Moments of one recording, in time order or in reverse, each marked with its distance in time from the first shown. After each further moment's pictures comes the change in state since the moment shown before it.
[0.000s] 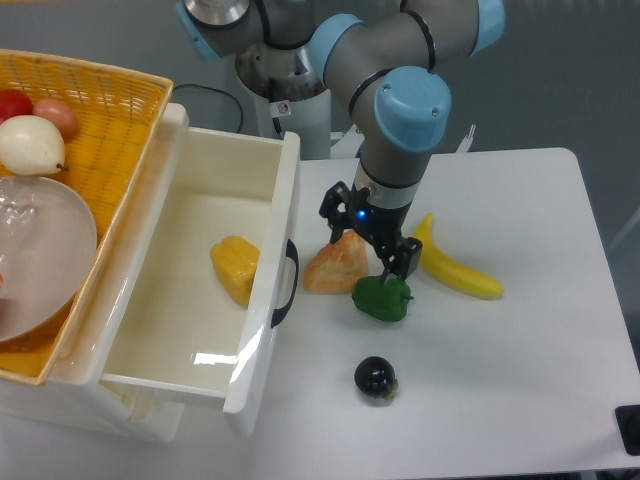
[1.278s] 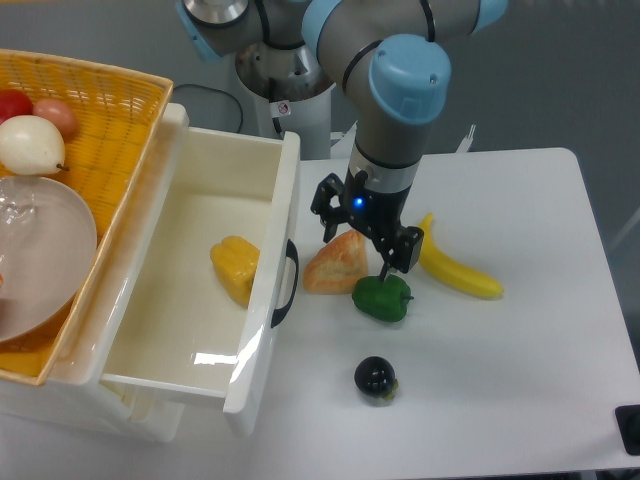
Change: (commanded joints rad) arm -0.028 0.002 0.058 -0.020 -0.081 -0.013
